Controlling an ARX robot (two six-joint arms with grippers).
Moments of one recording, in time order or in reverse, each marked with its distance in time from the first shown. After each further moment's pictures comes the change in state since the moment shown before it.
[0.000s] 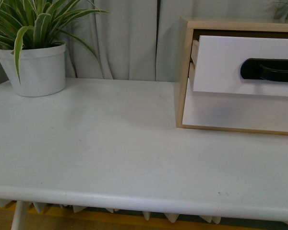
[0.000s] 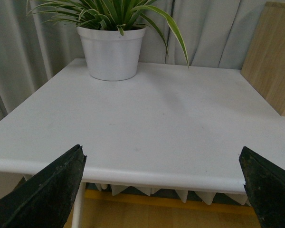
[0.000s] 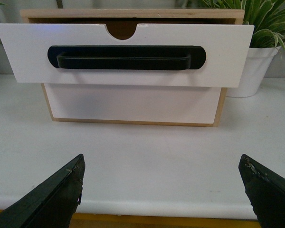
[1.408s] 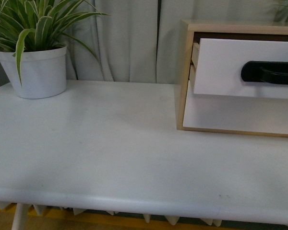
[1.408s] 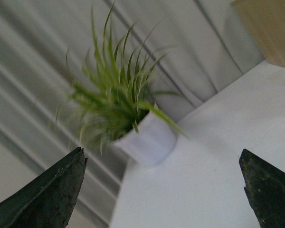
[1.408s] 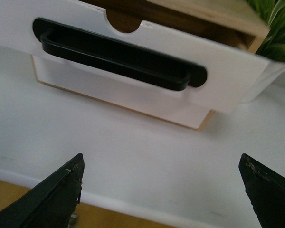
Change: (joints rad) left arm -0.480 0.658 0.055 0.875 -0.316 0.968; right arm -0.258 0.540 0.414 -0.114 -0.318 -0.370
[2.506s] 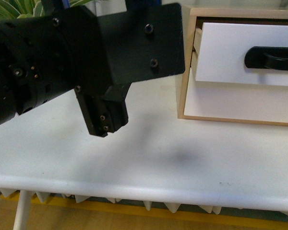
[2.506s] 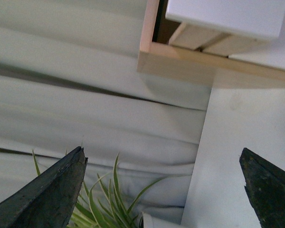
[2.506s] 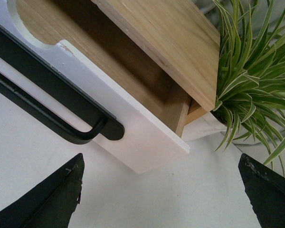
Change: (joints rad) left arm -0.035 0.938 0.588 0.183 0.296 0.463; right arm -0.108 0.529 0.428 0.010 -0.076 -0.468
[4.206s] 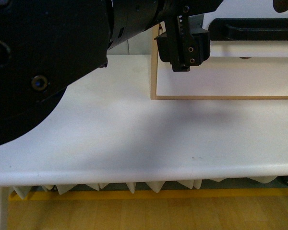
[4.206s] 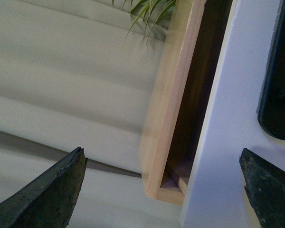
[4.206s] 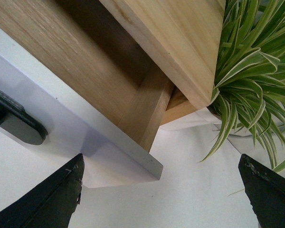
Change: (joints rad) left arm -0.182 0.266 0.426 -0.097 -0.036 -0.044; right arm -0.002 0.333 0.183 0.093 0.108 -0.105
